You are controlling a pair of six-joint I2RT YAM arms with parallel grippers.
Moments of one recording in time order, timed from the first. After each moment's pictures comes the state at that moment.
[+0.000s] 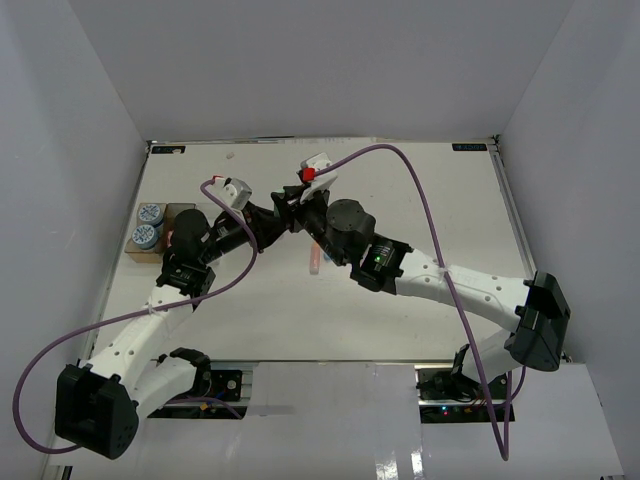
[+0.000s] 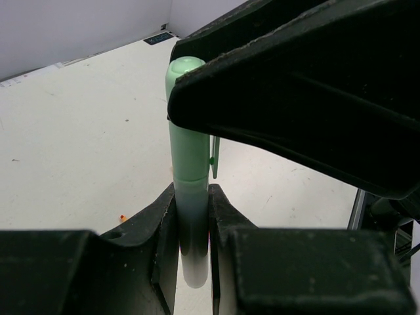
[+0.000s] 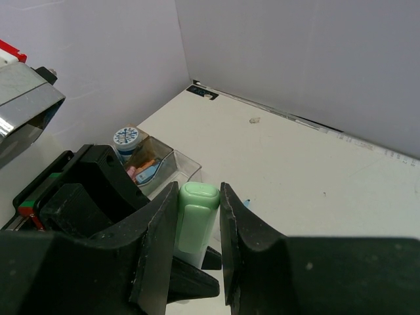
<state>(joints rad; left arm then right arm) -0.35 0.98 0.66 0.38 0.64 -0.26 1.14 1.48 1.26 0.30 0.43 0.08</state>
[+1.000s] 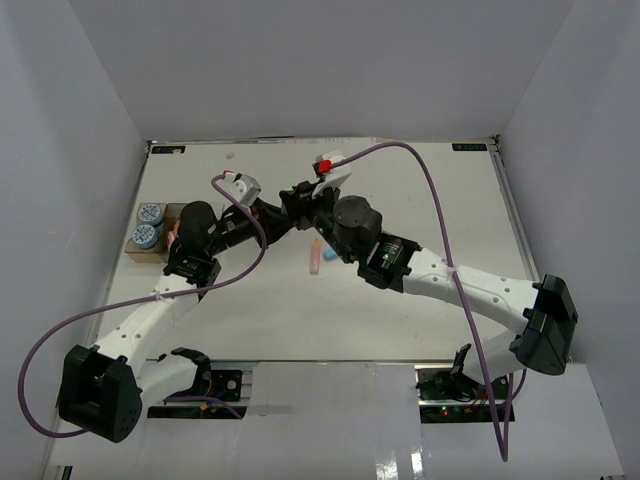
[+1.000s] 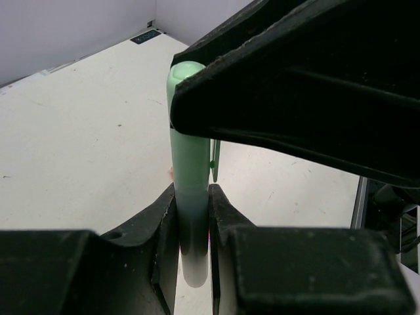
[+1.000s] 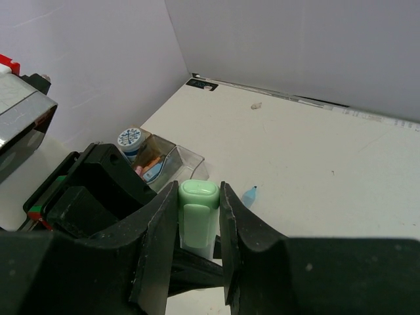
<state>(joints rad) -0.35 1.07 0.70 0.43 0.69 -0.22 1.11 1.45 1.24 0.22 0.43 0.22</state>
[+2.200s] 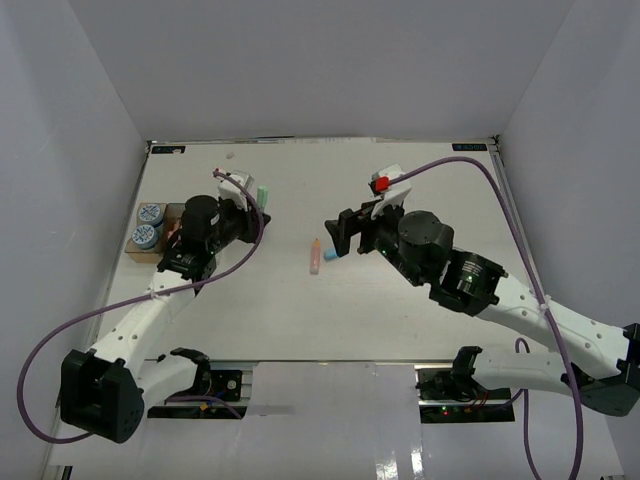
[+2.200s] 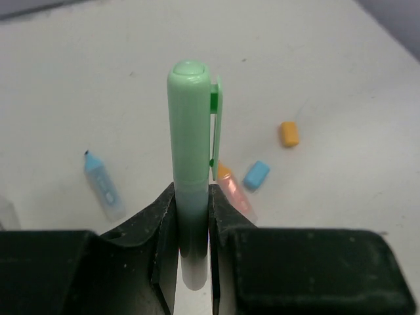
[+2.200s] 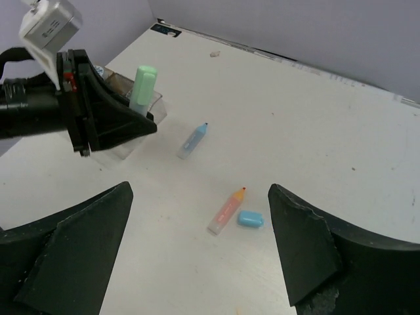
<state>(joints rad) -0.34 1.03 0.74 0.08 0.30 -0.10 1.11 1.09 1.18 -0.23 0.45 0.18</state>
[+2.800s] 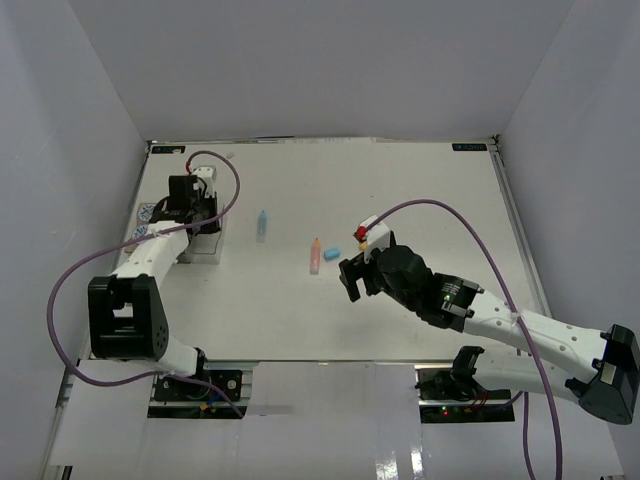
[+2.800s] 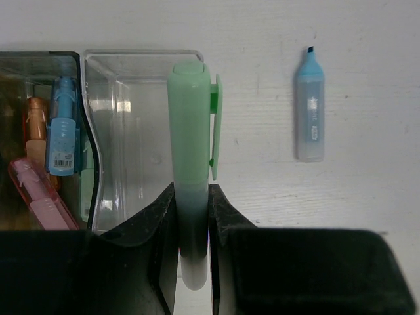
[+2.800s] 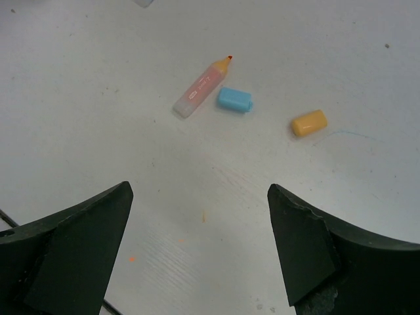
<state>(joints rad) -0.02 1.44 0.99 -0.30 0.05 0.01 1.06 0.99 0.78 -0.27 0.34 0.18</state>
